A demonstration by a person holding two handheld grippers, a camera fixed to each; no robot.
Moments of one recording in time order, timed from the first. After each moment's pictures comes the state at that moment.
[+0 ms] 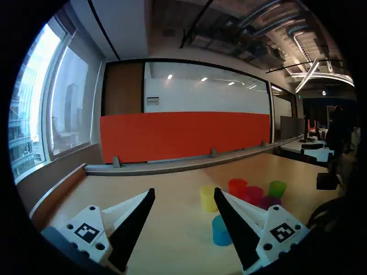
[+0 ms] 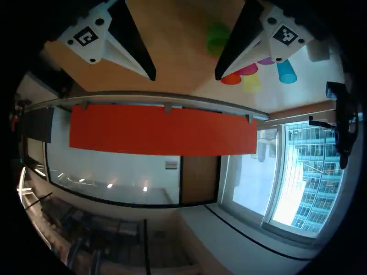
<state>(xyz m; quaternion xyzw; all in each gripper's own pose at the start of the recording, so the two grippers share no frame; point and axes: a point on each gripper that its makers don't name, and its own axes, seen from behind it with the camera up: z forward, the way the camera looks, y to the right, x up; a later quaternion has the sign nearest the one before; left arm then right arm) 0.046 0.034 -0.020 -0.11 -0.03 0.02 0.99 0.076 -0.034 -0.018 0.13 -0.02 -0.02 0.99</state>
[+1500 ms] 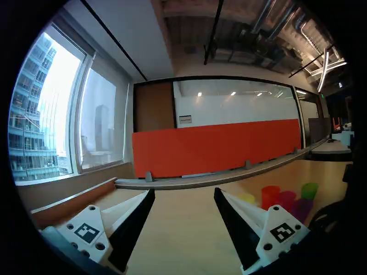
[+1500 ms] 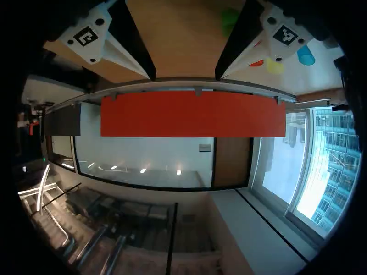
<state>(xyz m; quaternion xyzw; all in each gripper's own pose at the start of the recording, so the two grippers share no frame) 0.034 0.000 -0.010 0.02 0.04 0.04 1.00 0.098 -0.004 -0.024 0.01 0.04 0.00 1.00</state>
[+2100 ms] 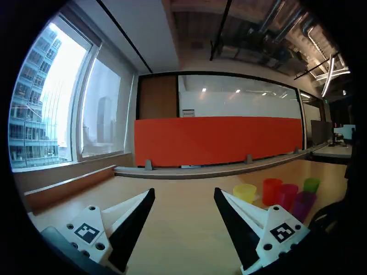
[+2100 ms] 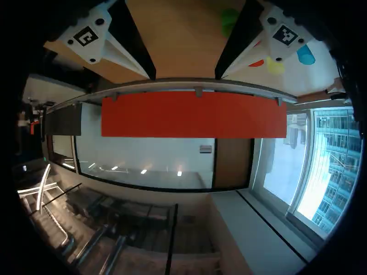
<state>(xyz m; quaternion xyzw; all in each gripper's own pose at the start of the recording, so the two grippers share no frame) -0.007 -0.002 -0.006 0.03 0.02 0.01 1.00 0.101 -0.007 -0.023 0.00 0.04 0.00 1.00</state>
